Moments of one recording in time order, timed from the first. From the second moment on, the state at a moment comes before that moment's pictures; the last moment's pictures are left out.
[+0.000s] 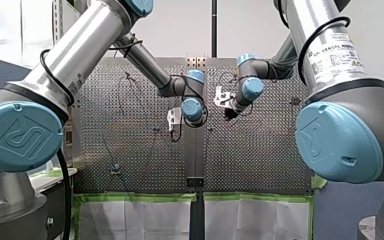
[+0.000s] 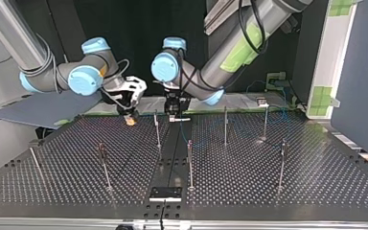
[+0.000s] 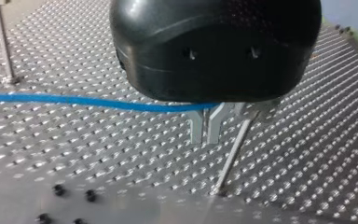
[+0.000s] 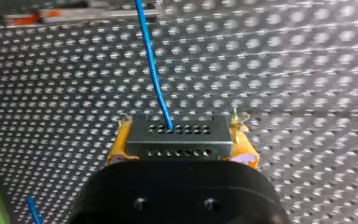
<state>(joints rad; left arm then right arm) -0.60 -2.16 -1.49 -2.79 -2.05 -1.72 2.05 -1.11 1.51 -0.06 1.46 1.72</state>
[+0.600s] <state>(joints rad) -0.60 -2.21 -1.55 -2.69 -1.94 -1.73 2.04 -1.06 1.57 -0.14 1.45 1.70</state>
